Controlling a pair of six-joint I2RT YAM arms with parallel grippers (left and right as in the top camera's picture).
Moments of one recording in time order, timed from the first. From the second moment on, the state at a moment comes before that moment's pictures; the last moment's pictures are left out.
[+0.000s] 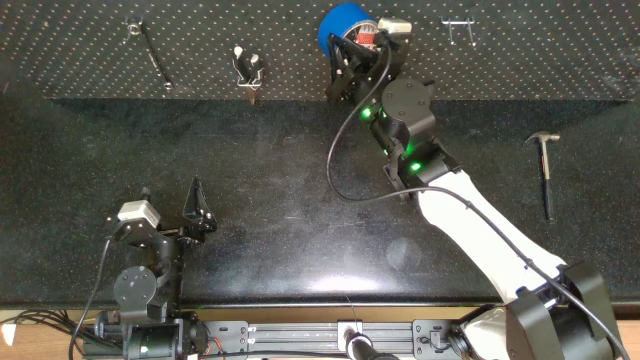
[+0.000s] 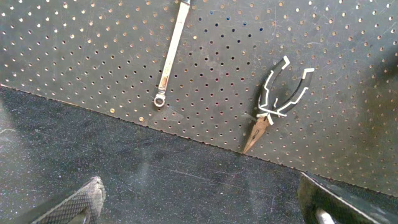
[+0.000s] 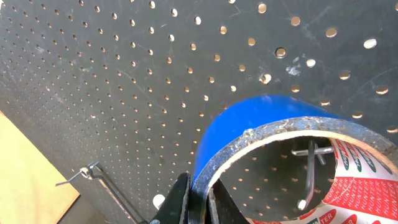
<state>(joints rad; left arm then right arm) 0.08 0.01 0.01 -0.07 0.03 -0.31 0.47 1.53 0.97 0.55 -0.03 0.59</state>
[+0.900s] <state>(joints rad) 0.08 0.01 0.01 -0.07 0.03 -0.31 -0.35 1.29 1.00 -0.87 0.07 -0.29</state>
